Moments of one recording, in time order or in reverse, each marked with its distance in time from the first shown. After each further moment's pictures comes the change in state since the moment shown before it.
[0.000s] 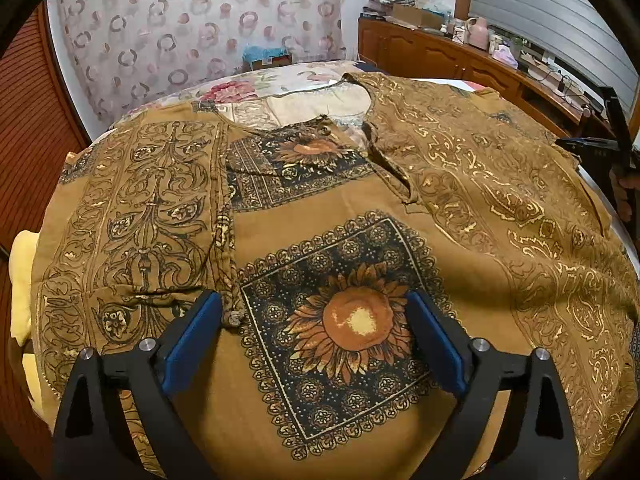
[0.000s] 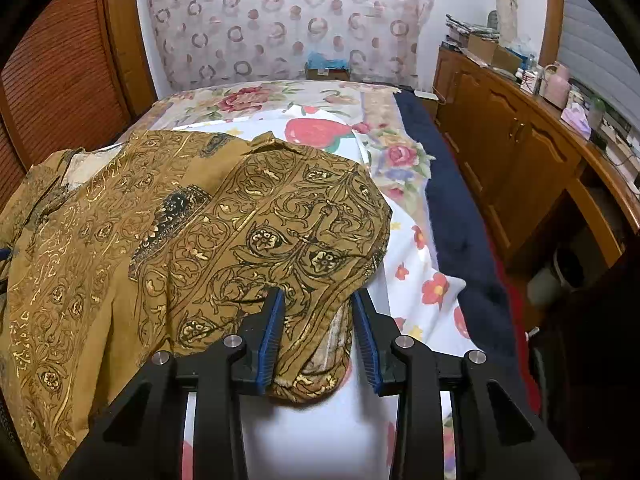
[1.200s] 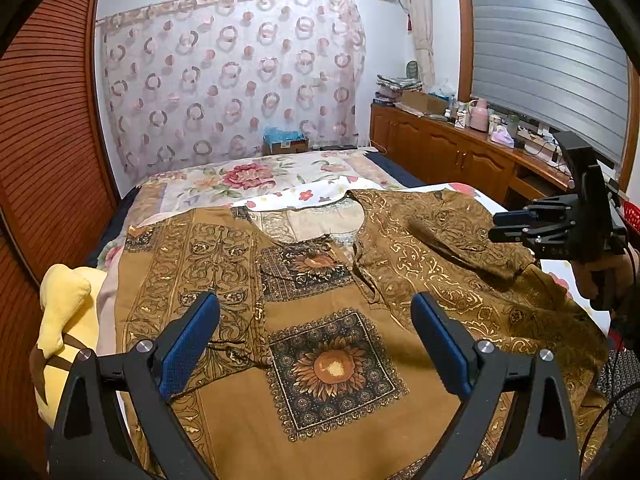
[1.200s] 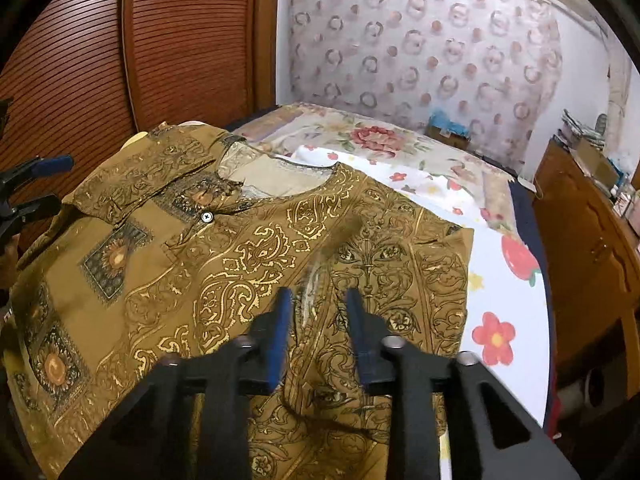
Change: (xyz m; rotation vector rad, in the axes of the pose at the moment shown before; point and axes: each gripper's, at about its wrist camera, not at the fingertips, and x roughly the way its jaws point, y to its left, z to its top) left arm -0.095 -0.002 0.009 -0.068 -0.322 0.031; right arm -0.040 0.136 0.007 -0.349 -0.131 0.223
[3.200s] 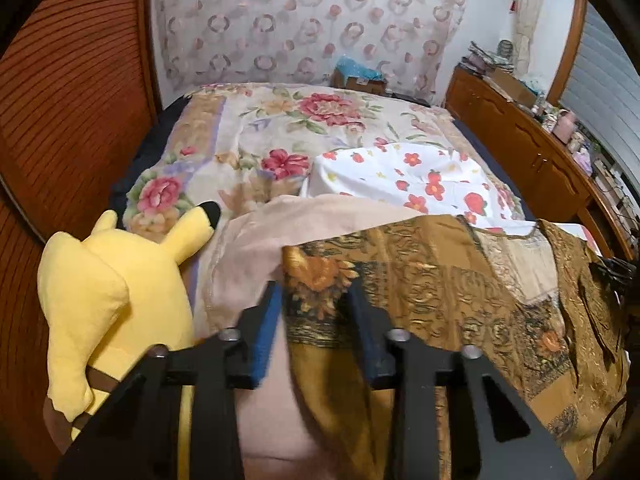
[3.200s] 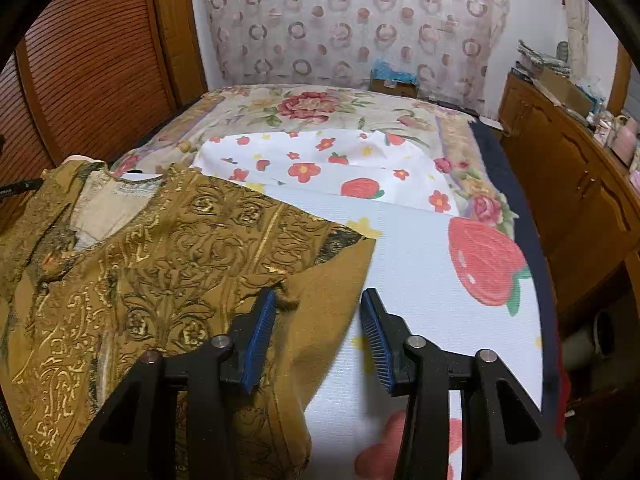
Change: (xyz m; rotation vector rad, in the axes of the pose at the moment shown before) left arm 0.157 0.226 0.050 -0.222 0.276 0.062; right arm 0.128 -0.105 0.035 0.211 0.093 -0.071
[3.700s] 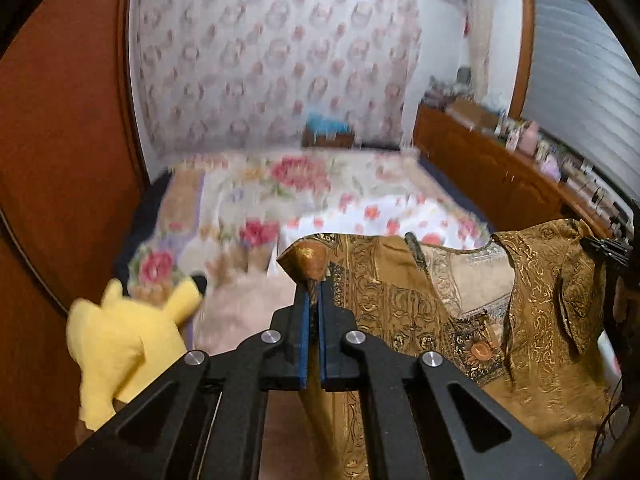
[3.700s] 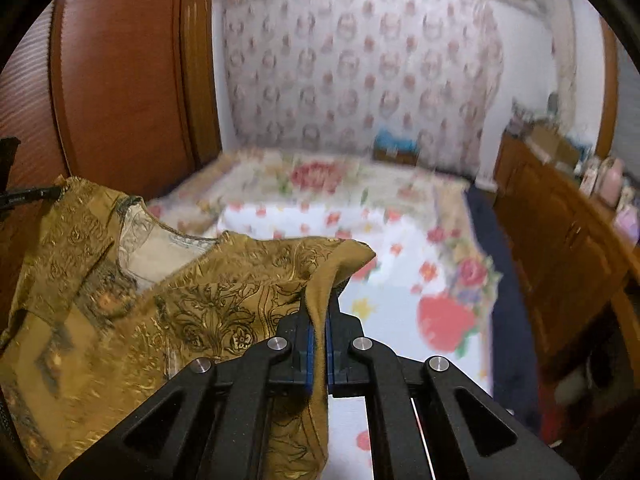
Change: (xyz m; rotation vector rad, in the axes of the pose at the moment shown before) left arm -0.115 -0.061 0.021 0.108 -0.232 -0.022; right arm -0.116 0.014 0.005 -0.040 -0.276 -0.031
